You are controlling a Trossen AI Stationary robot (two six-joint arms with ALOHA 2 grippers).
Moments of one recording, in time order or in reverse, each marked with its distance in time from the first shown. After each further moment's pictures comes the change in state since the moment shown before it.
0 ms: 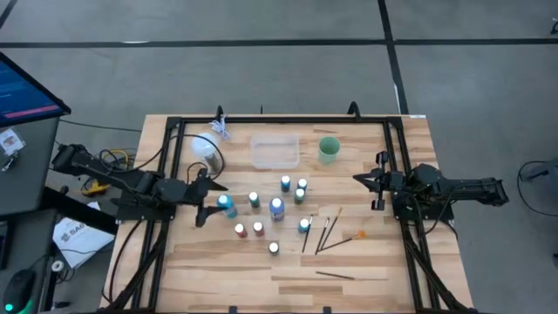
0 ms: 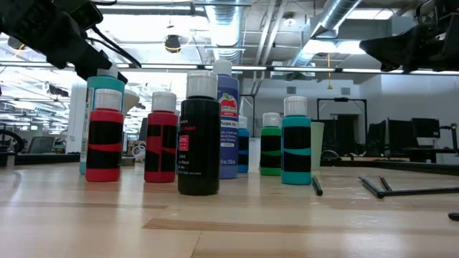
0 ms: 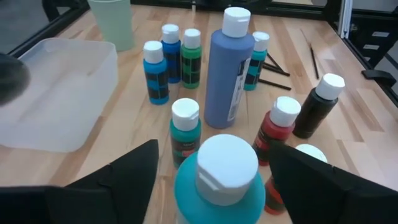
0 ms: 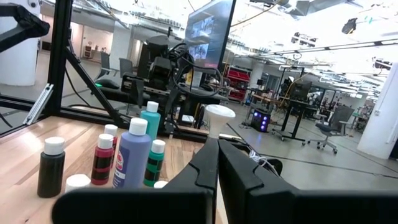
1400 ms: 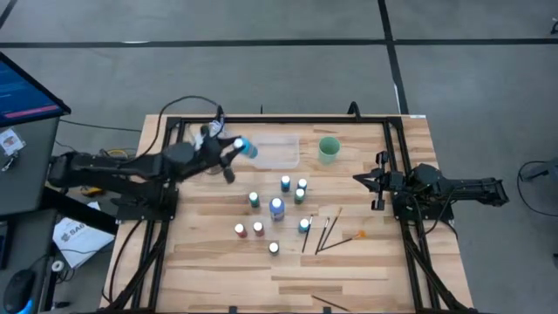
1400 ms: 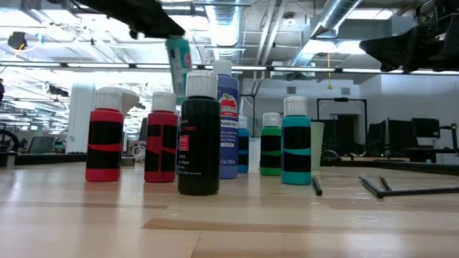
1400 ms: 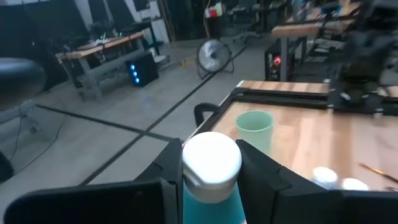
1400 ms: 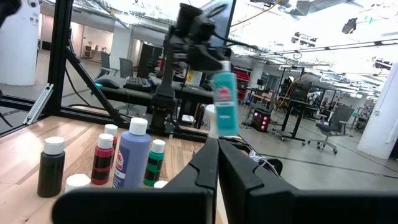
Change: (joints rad) left arm 0.403 0.344 0.353 0.308 -0.138 0.339; right arm 0.000 0.000 0.000 0.000 0.000 -0.001
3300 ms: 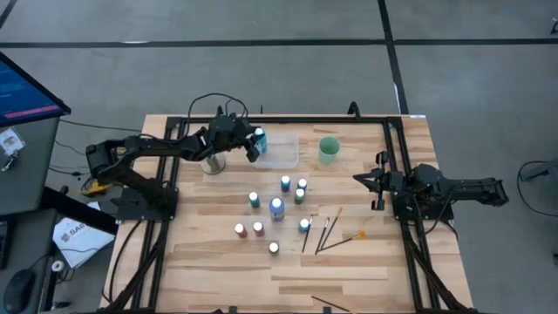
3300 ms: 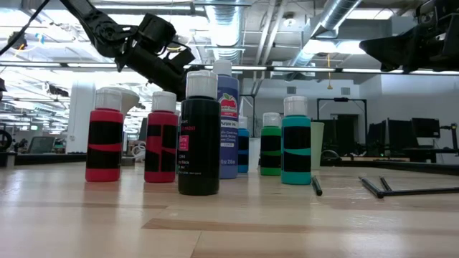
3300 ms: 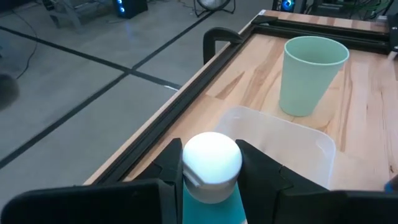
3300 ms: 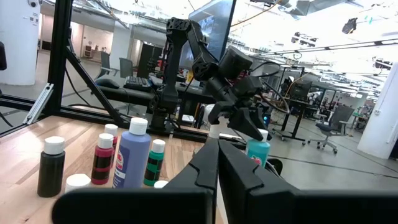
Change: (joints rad) left arm 0.401 0.503 0.040 0.226 0.401 -0.063; right arm 0.000 0.000 0.000 -0.001 0.000 0.000
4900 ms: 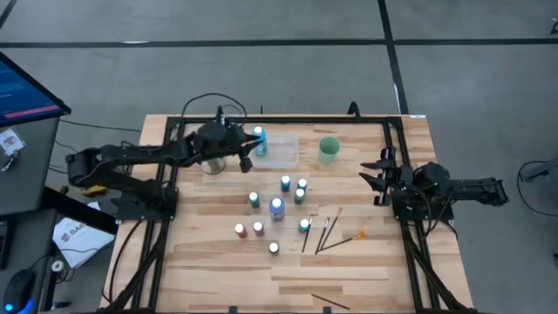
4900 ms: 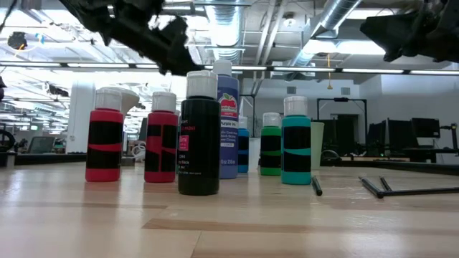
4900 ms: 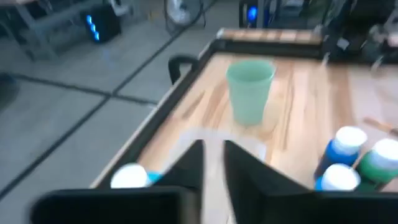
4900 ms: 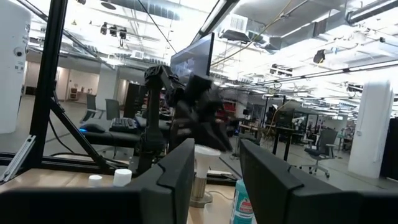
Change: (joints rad) left arm -0.138 -0.186 0.013 -0.175 -0.024 0.054; right arm 0.001 0.003 0.000 0.179 0.035 0.027
